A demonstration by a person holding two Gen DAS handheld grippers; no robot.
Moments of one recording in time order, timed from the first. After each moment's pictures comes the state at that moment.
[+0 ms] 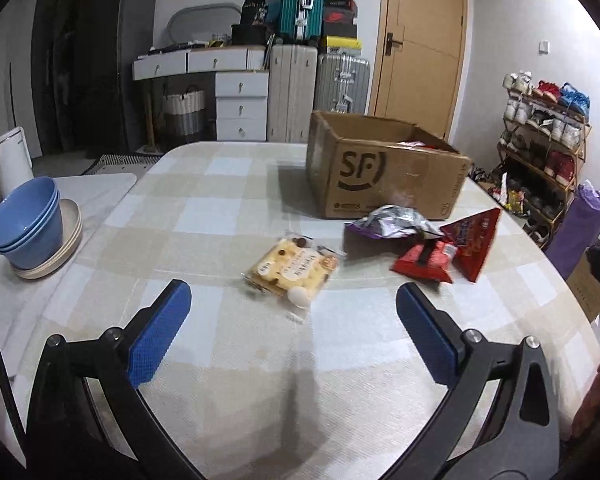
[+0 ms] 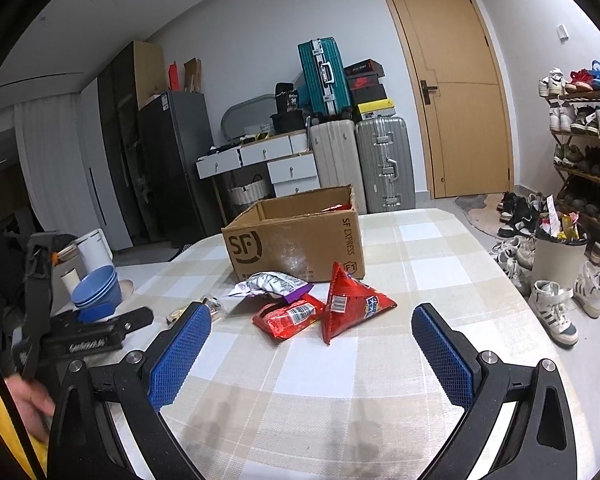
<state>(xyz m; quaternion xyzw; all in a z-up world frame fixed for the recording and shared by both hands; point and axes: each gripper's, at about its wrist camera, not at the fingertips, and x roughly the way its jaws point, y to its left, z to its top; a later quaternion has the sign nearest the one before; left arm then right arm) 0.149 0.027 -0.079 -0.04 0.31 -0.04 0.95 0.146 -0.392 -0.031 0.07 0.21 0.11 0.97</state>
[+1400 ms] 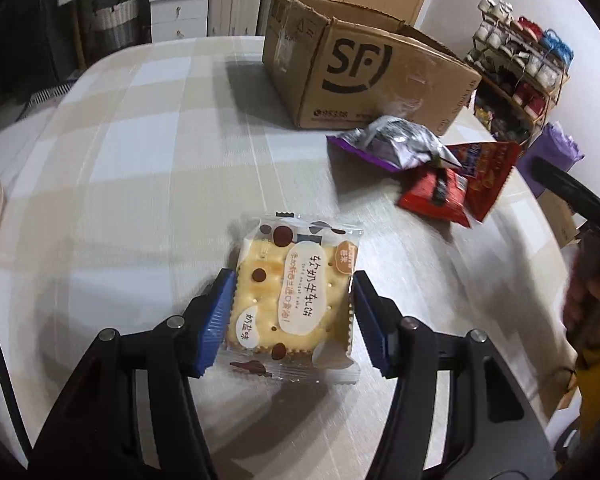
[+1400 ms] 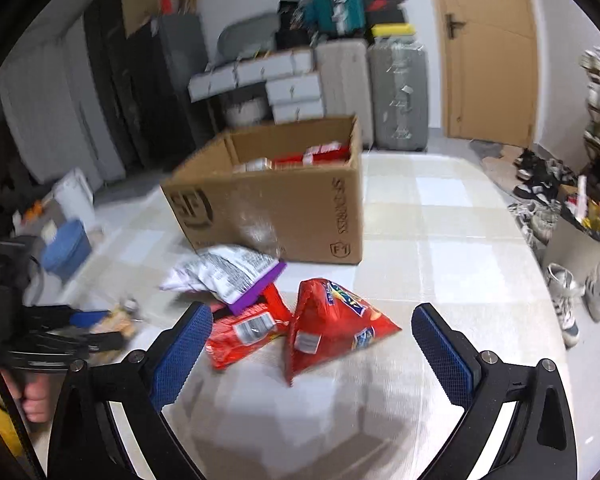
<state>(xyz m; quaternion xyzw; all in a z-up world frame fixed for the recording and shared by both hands) 0.242 0.039 -0.134 -0.04 0.48 -0.15 0.86 0.296 -0.392 -0.057 0.02 0.38 0.13 0.92</state>
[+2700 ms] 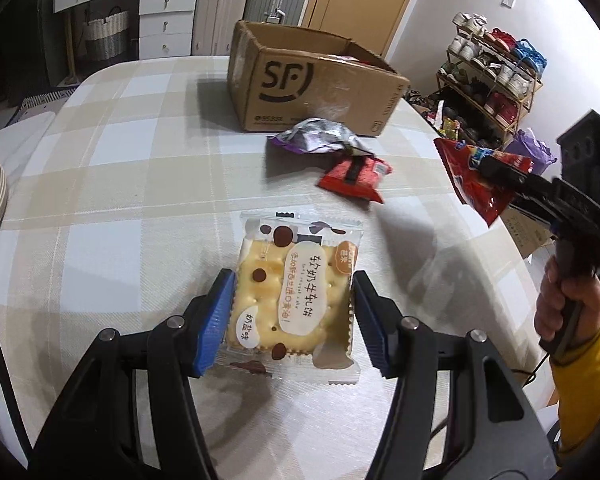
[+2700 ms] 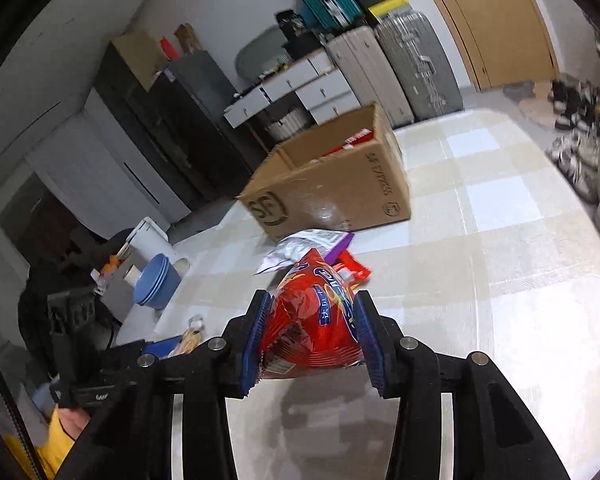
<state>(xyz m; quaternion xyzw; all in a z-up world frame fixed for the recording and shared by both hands) 0.165 0.025 -0.091 -0.05 0.45 -0.19 0.87 0.223 -0.422 -0.033 0.19 0.36 0.22 0.89</state>
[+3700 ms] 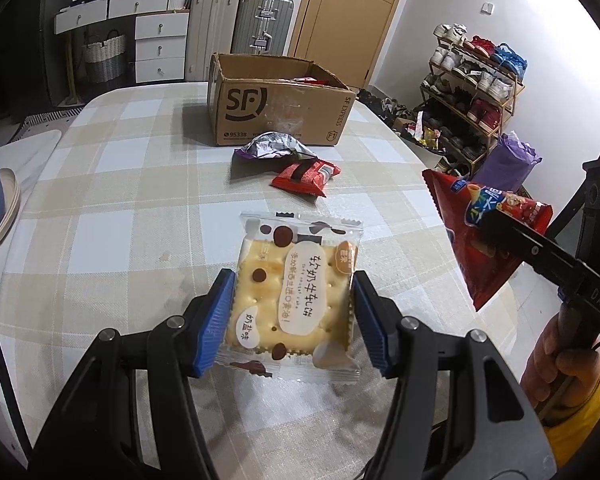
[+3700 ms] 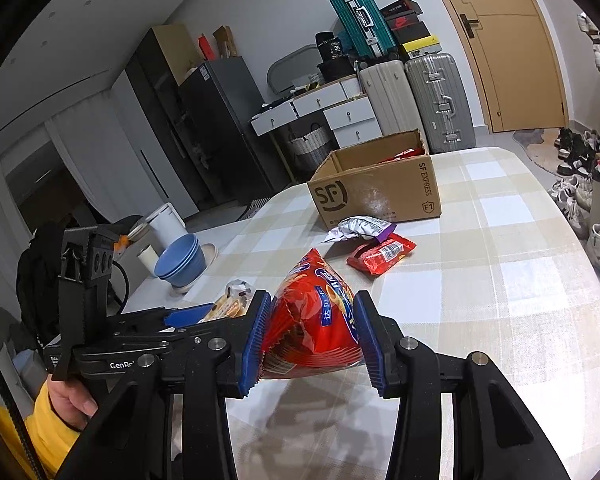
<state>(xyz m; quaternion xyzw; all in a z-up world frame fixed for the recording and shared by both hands) 0.085 0.012 -0.050 -0.05 0.41 -0.20 0.89 0.107 -0.382 0.003 0.14 0.31 0.23 0.91</state>
